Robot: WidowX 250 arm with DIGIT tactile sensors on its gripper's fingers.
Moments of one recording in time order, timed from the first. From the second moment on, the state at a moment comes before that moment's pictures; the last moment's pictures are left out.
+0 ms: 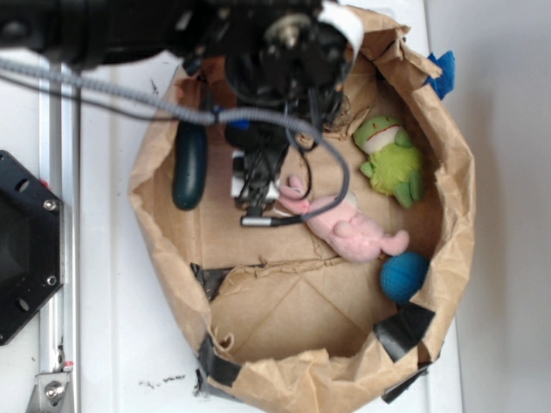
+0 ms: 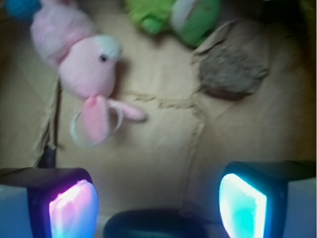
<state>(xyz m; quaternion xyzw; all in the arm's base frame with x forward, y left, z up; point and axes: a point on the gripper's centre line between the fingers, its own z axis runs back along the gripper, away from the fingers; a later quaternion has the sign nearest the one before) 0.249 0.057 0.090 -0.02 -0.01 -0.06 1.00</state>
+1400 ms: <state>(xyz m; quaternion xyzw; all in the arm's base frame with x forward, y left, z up) 0.295 0.077 0.066 0.06 -0.08 0.05 0.99</state>
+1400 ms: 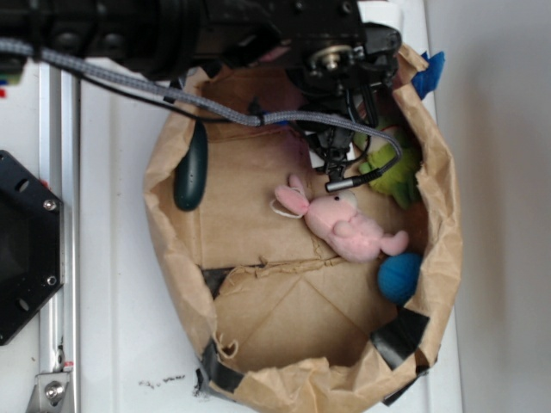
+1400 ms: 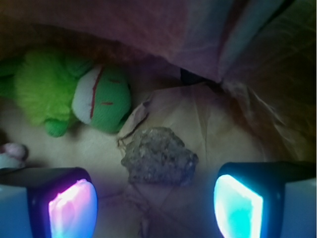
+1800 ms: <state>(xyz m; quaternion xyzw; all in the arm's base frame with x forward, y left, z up) 0.297 0.079 0.055 0.06 -0.08 0.04 0.99</state>
